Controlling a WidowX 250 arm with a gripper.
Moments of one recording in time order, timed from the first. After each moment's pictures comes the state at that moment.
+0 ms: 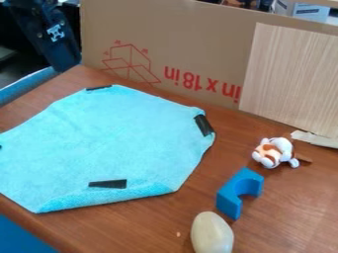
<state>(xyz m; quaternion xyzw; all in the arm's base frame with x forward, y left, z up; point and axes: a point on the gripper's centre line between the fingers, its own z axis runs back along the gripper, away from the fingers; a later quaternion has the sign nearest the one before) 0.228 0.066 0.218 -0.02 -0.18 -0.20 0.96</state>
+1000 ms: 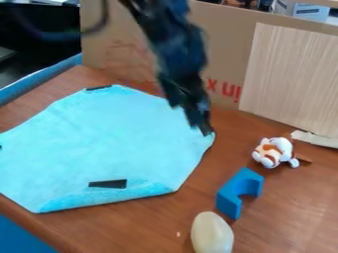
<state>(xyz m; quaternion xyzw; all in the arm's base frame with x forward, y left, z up) 0.340 -0.030 0.117 -0.06 -0.19 -0.28 0.94</state>
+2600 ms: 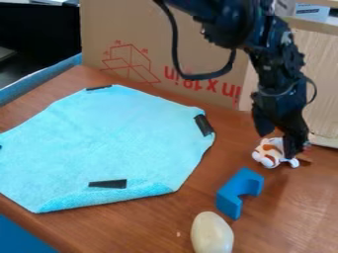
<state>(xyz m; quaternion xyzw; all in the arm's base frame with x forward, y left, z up) 0.423 -0.128 0.055 -0.04 -0.20 -0.28 0.94</state>
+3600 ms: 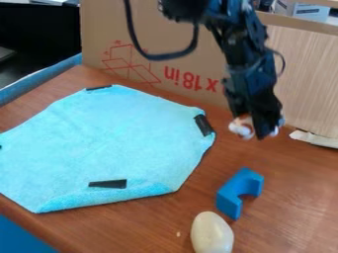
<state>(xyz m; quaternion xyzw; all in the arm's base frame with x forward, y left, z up) 0.405 -0.092 0.085 -0.08 -0.19 -0.22 0.95</state>
